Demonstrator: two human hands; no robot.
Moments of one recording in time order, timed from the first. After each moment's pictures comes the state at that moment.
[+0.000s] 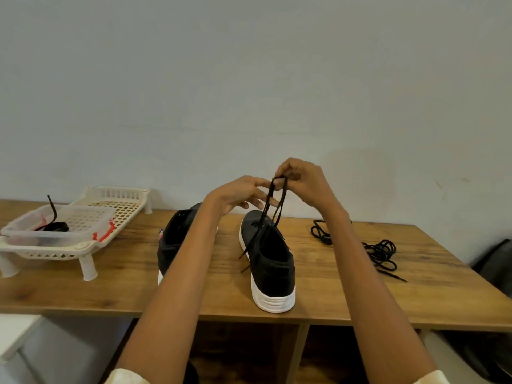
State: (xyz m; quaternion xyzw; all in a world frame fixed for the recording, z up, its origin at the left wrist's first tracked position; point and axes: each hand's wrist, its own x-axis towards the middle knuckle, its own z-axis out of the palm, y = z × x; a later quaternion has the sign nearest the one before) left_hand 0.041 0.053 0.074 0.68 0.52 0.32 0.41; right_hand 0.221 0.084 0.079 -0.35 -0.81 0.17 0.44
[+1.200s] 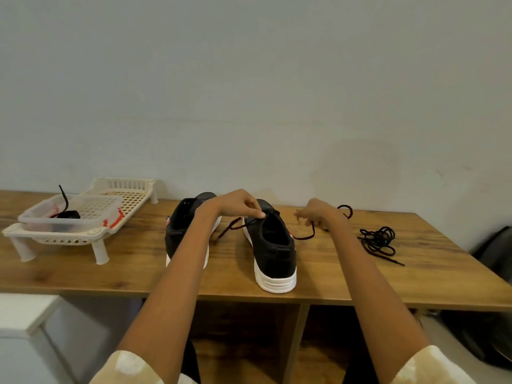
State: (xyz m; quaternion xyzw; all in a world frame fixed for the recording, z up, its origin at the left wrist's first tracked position) left_hand 0.018 0.059 0.024 0.78 0.52 0.19 0.27; right_hand 0.242 0.082 0.025 -0.65 -0.71 0.24 0.11
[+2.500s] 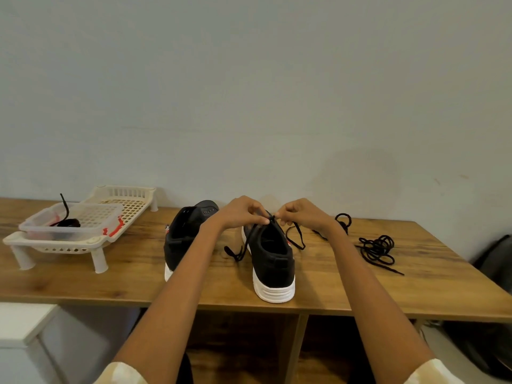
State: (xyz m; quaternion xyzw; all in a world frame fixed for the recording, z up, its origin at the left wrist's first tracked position) left_hand 0.028 0.061 0.014 0.78 0.51 0.29 0.23; right_hand 0.237 0.082 0.024 -0.42 -0.80 0.33 0.25
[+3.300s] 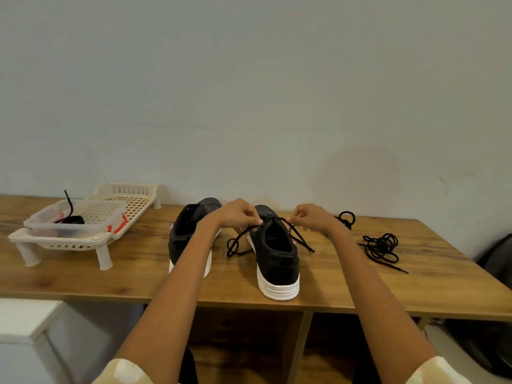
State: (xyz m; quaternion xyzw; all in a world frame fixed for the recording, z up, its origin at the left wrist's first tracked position) left_hand 0.010 0.062 0.007 0.75 0.54 0.25 0.30; right_hand 0.245 0.097 0.009 -0.53 -0.79 0.25 0.17
